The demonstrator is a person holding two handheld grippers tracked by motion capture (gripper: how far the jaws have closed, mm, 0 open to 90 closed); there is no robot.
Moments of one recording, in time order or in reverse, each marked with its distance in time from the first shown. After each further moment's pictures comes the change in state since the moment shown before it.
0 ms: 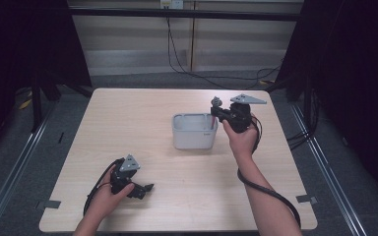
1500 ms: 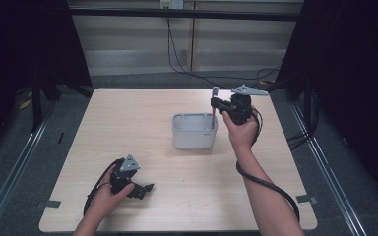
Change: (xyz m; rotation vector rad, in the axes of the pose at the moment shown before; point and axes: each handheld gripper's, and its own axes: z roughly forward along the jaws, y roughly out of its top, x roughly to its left) left arm 0.000 0.000 0.000 0.000 0.001 0.000; right arm 0.000 0.023 0.001 -0.041 -0.004 0.009
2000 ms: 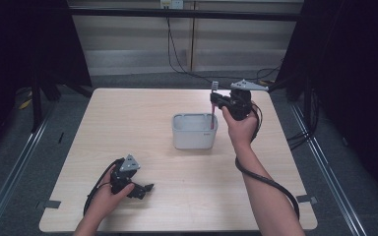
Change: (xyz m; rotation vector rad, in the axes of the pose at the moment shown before) left arm 0.000 0.000 0.000 0.000 0.000 0.000; right arm 0.003 0.015 0.001 -0.011 -0.012 -0.005
